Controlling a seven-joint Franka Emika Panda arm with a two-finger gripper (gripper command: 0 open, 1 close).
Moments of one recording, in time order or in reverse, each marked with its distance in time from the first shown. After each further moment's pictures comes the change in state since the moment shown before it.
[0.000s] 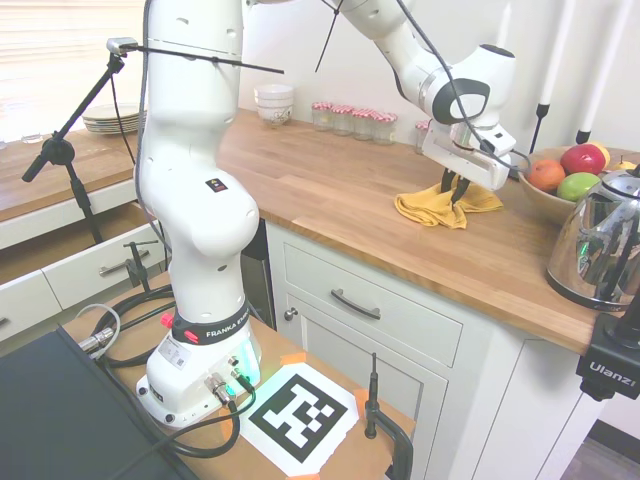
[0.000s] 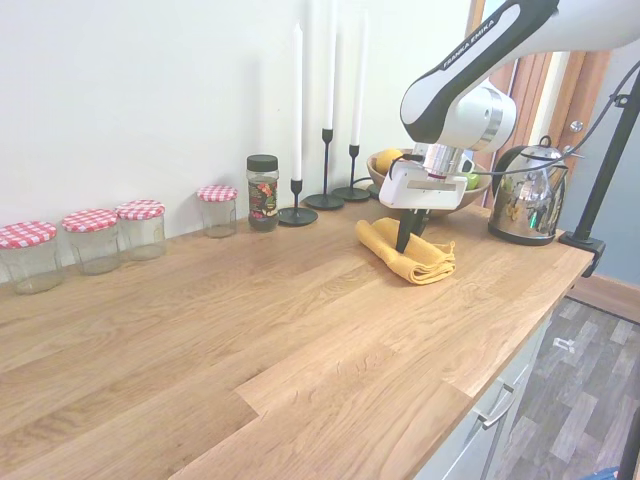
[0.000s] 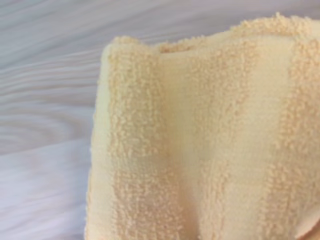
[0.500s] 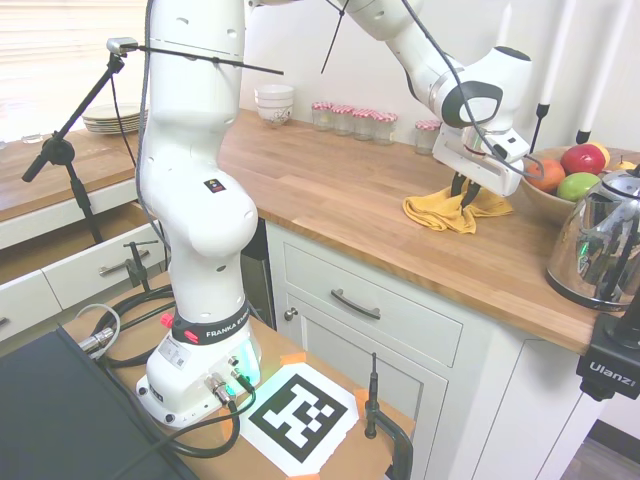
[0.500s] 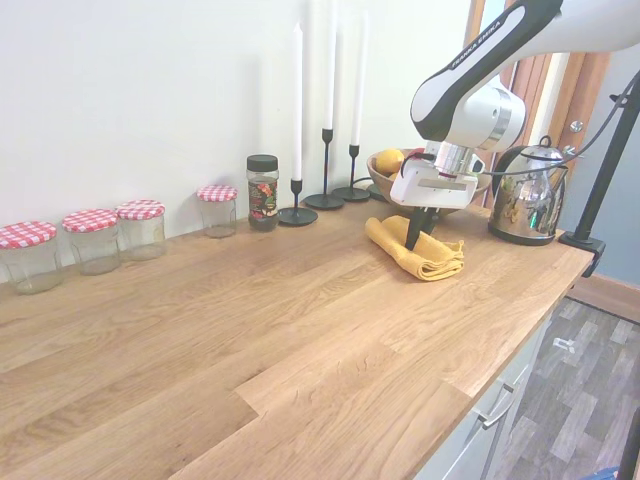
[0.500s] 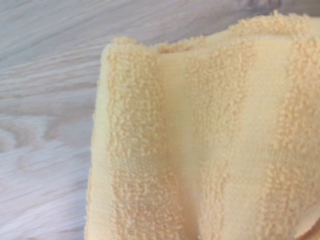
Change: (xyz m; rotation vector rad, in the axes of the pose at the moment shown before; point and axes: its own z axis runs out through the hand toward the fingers) arm 0.009 0.011 -0.002 0.004 0.003 0.018
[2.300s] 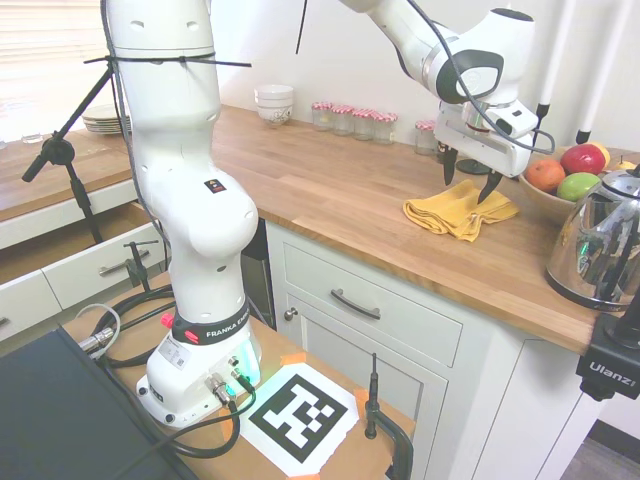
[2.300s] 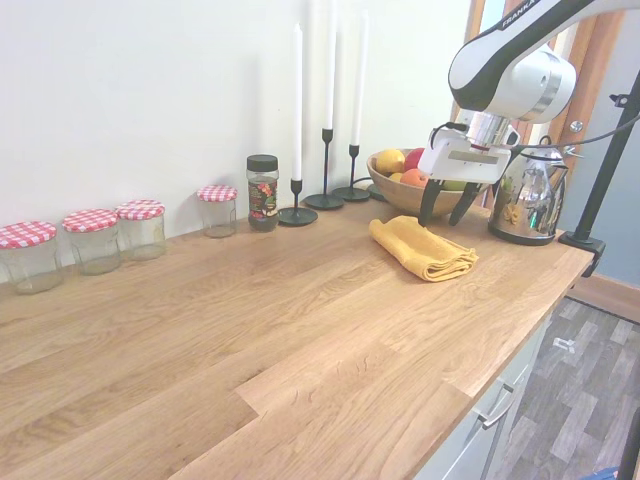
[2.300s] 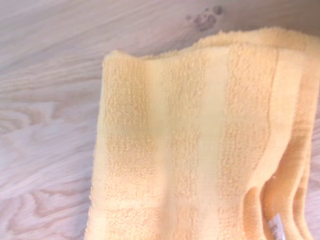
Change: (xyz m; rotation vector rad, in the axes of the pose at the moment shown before) arm -0.019 0.035 -0.068 0.033 0.079 0.017
